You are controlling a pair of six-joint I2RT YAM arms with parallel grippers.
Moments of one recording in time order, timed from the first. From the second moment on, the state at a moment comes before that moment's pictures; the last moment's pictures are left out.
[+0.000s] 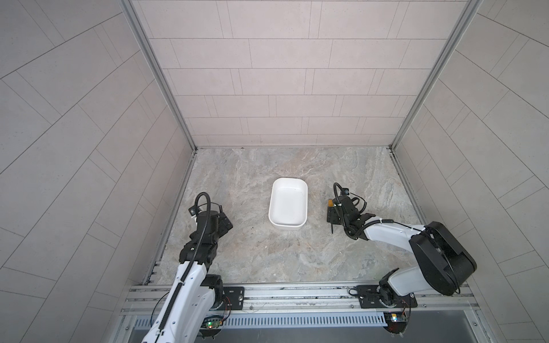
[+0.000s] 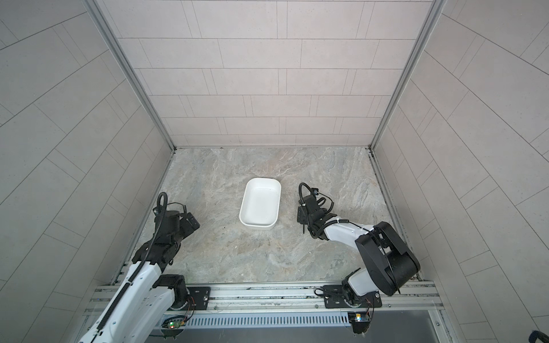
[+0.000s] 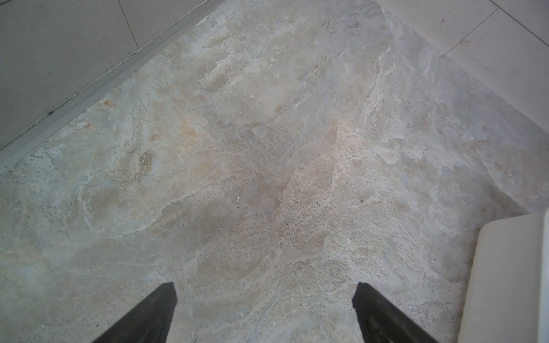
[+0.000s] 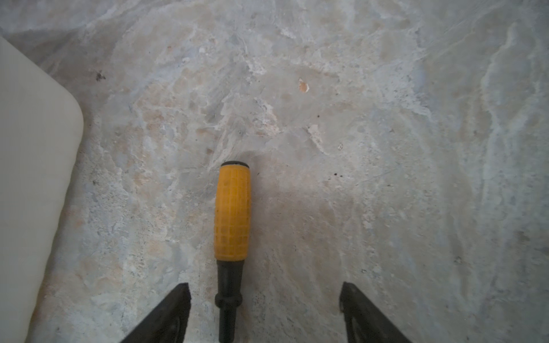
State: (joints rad) left arm -0.04 0.69 0.39 -0.48 -0.26 -0.59; right arm 0.49 1.47 0.60 -0.04 0.32 0.51
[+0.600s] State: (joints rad) left arm -0.04 0.67 0.38 -0.45 -0.26 -0.59; right arm 0.50 1.67 0.80 -0.17 0.31 0.53
